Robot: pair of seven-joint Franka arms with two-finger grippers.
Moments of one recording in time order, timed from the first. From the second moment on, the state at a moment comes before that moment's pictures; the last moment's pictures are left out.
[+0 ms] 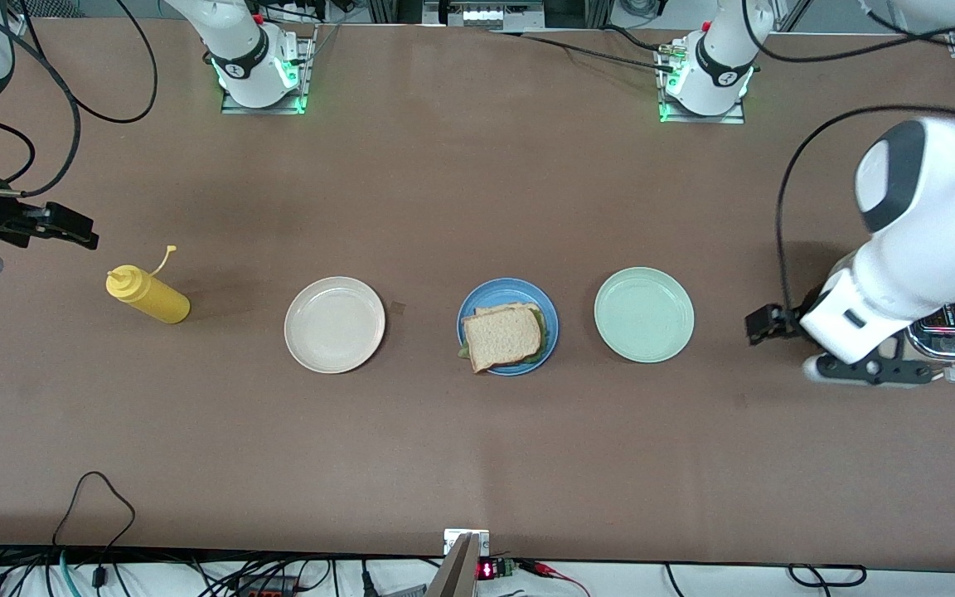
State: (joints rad) left arm -0.01 0.36 -0.11 -1.40 0.05 1.80 -0.07; right arm 0.03 0.12 -0.07 -1.59 -0.01 1.65 -0.03
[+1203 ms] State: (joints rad) left arm 0.09 0.06 -0.11 -1.70 0.02 1.70 -0.04; right arm 0.03 0.13 -0.07 -1.59 -0.01 1.68 -0.03
